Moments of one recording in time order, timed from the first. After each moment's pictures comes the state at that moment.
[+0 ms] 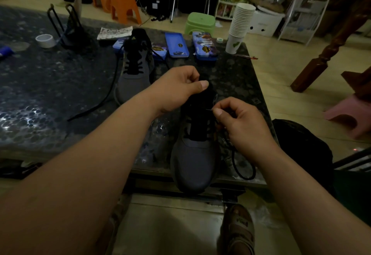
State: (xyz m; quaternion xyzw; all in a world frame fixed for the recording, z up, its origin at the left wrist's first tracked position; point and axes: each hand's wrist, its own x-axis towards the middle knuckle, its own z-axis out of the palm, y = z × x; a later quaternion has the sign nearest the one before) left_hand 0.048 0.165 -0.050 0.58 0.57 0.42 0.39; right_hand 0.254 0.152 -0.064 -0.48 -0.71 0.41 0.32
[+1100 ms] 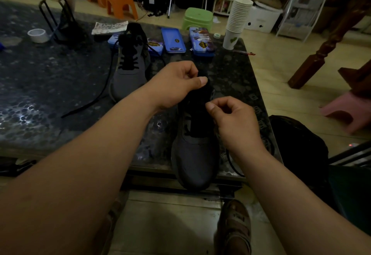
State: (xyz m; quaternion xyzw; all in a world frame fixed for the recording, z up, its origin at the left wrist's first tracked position) left_hand 0.055 0.165 -0.049 0.58 0.59 0.43 0.37; right_hand 0.238 0.148 -0.078 -0.53 -0.62 0.41 0.40
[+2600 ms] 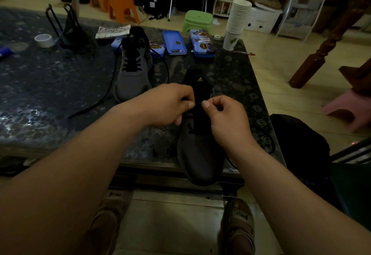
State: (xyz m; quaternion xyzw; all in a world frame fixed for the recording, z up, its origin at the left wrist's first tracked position) left_hand 0.049 0.120 -0.037 0.70 0.65 0.15 0.26; right_hand 0.225 0.144 -0.078 -0.55 -0.65 0.38 0.37
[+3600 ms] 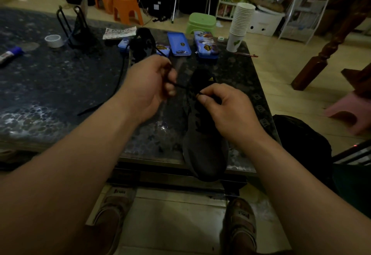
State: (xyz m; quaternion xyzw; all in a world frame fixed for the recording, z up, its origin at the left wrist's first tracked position) left_hand 0.038 0.105 -0.020 0.31 0.48 0.64 0.52; right_hand 0.224 0.142 -0.051 -0.43 -0.80 0.24 0.34
